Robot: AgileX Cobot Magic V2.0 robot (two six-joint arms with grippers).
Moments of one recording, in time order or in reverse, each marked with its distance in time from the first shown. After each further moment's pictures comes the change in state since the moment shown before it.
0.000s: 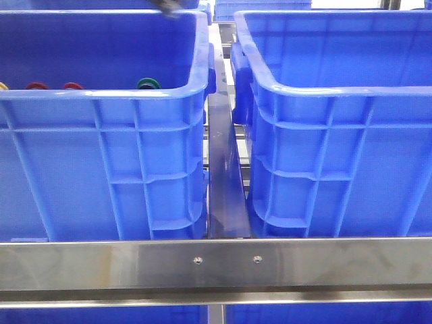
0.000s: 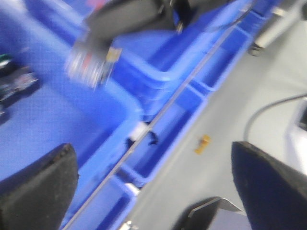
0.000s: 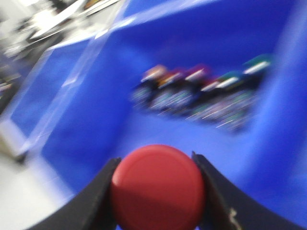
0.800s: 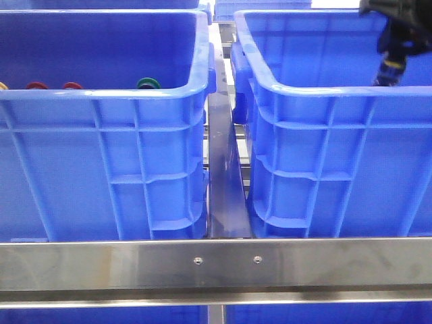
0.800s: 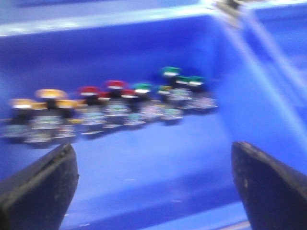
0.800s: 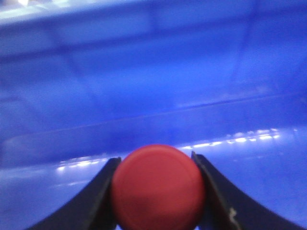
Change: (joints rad) left arm 0.000 -0.188 0.209 0.872 -0.105 -0.900; right arm -0.398 0.234 -0.053 0.045 -0.454 -0.315
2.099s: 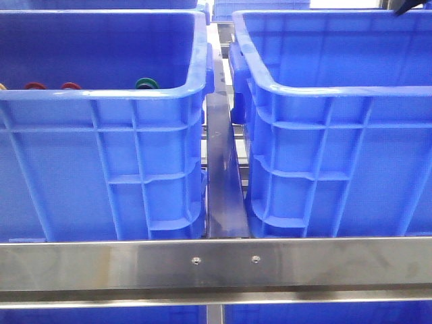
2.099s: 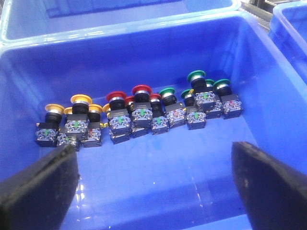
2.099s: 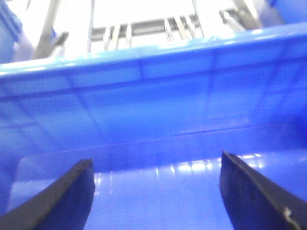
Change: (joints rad) left arm 0.000 -0.002 0.002 0.053 0.016 -0.002; right arm -0.016 -0.228 0.095 0.001 -0.006 -0.062
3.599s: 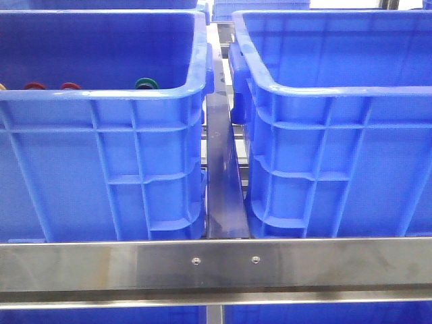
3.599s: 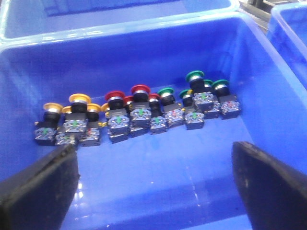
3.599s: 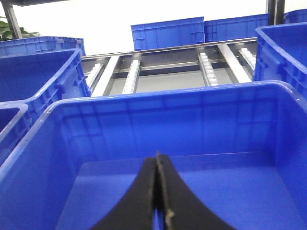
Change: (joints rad) left arm 0.000 0.017 -0.046 -0.011 0.044 0.000; right arm 0.000 -0.820 0.482 0.004 0.077 -0.053
